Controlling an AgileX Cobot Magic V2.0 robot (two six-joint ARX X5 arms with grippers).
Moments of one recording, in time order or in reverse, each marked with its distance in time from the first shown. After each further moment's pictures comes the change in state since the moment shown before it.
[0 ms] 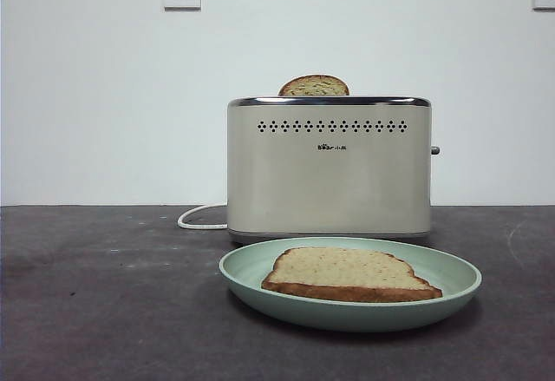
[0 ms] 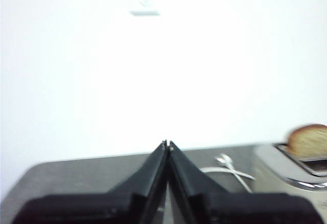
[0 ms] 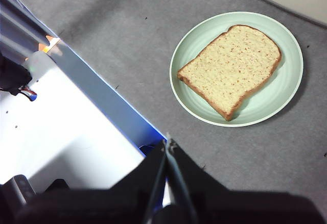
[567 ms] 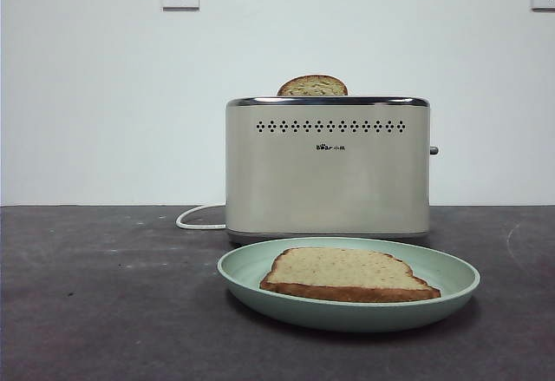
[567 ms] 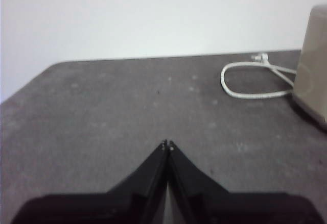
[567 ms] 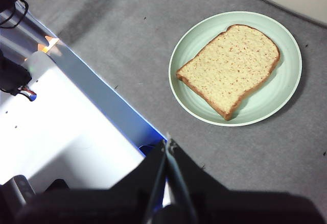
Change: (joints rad) left arm 0.104 -0.346 -0.534 -0.059 -0.005 0.006; right arm 0.000 0.000 0.000 0.000 0.000 0.000
